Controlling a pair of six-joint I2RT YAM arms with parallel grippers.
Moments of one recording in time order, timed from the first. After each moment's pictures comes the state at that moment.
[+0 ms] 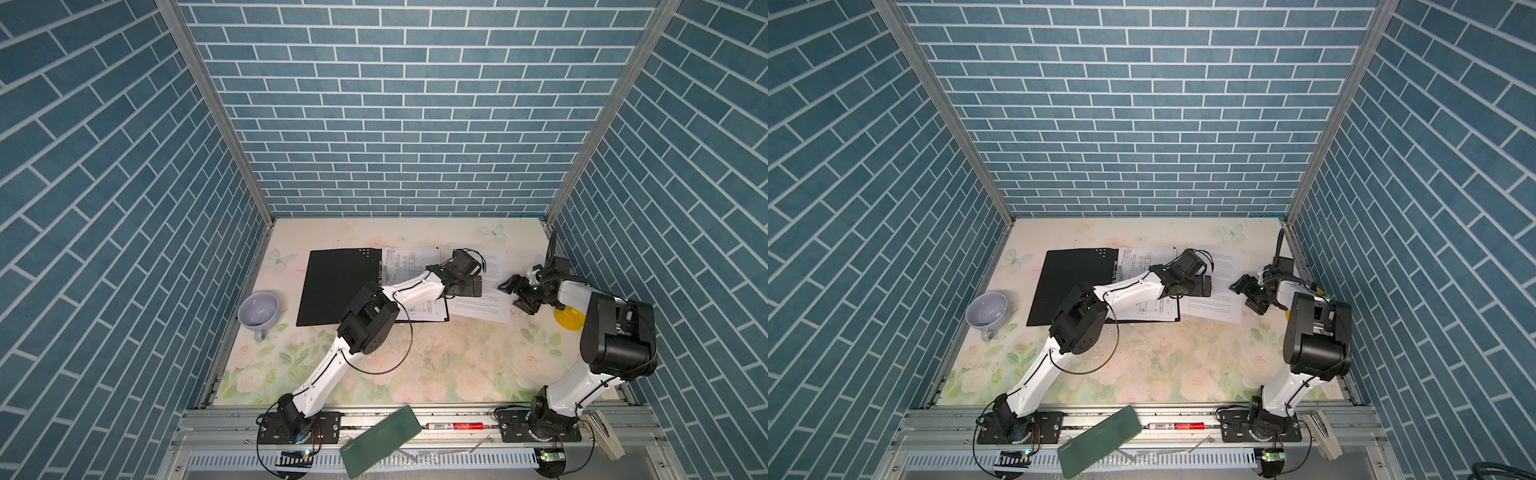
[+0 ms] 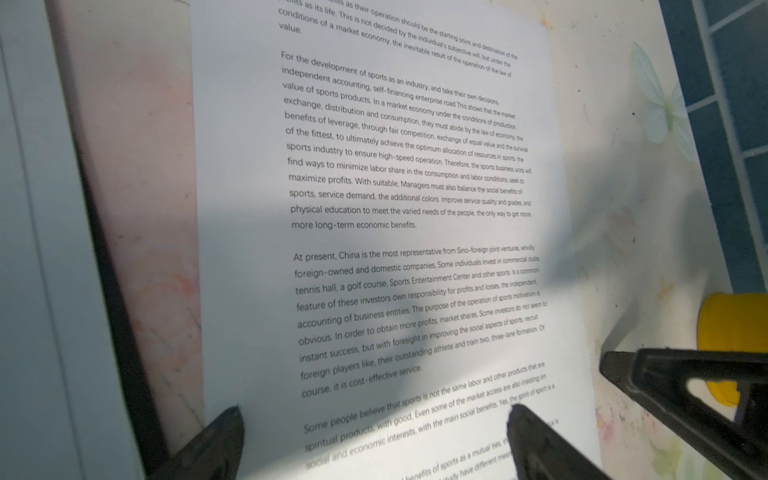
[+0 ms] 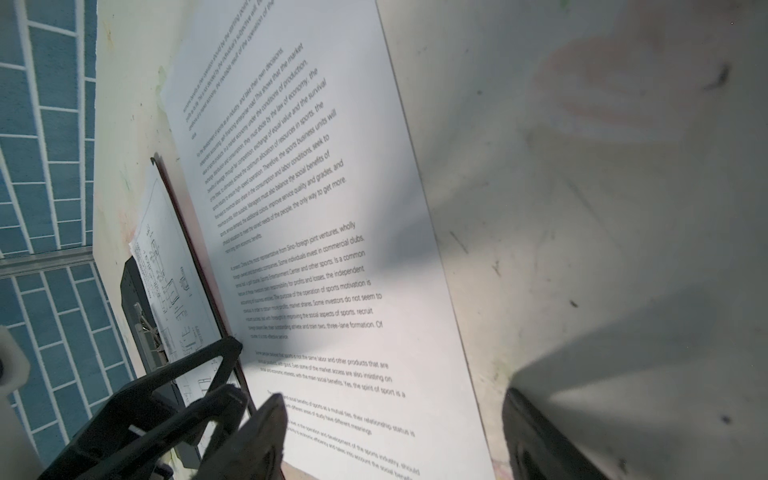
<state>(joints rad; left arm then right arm) -0.89 2.45 2.01 -0.44 -0.02 -0.71 -0.17 1.70 0.91 -0.35 -0.54 0.44</state>
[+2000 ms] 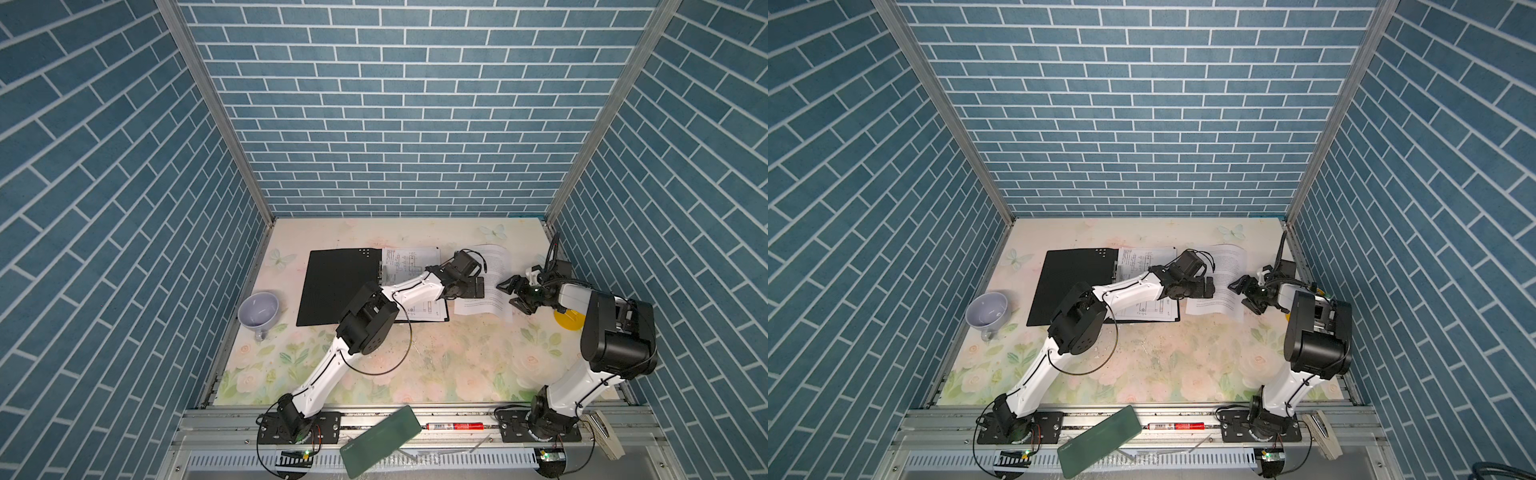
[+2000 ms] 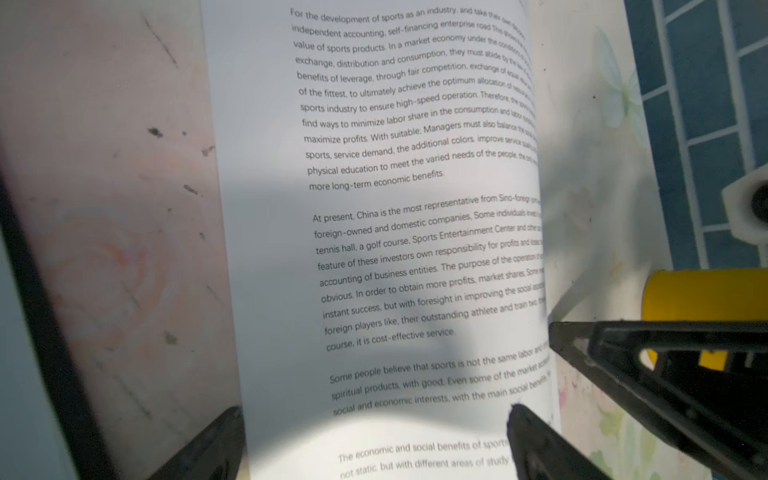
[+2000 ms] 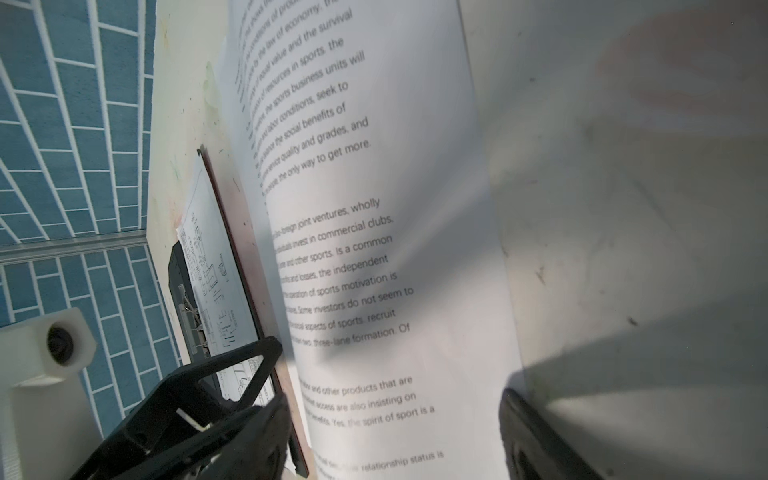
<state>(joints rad) -0.89 2.43 1.97 -0.38 0.08 -0.75 -0.19 1.72 0.87 -0.26 -0.67 0.45</state>
